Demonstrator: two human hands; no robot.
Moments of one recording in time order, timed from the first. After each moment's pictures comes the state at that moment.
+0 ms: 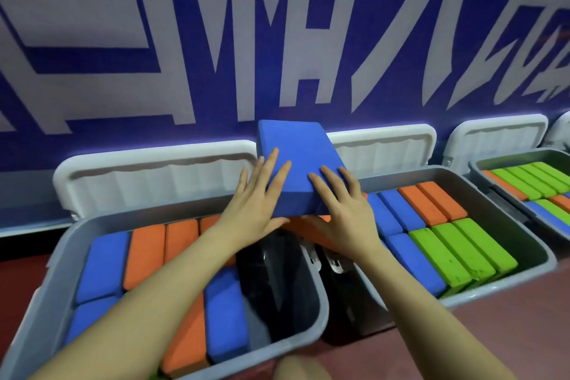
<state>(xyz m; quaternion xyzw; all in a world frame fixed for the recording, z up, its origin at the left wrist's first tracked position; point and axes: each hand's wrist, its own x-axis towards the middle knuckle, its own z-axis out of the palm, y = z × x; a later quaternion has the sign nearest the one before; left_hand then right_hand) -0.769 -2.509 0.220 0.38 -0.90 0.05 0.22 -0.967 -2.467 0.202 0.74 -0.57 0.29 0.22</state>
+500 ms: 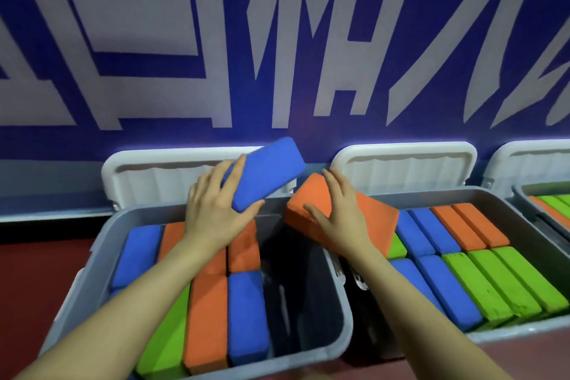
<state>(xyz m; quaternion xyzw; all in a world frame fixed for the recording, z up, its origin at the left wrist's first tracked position) -0.685 -2.505 0.223 0.53 -0.75 0.13 0.37 -0.922 -2.502 0.197 0.71 -0.59 0.38 -0.05</state>
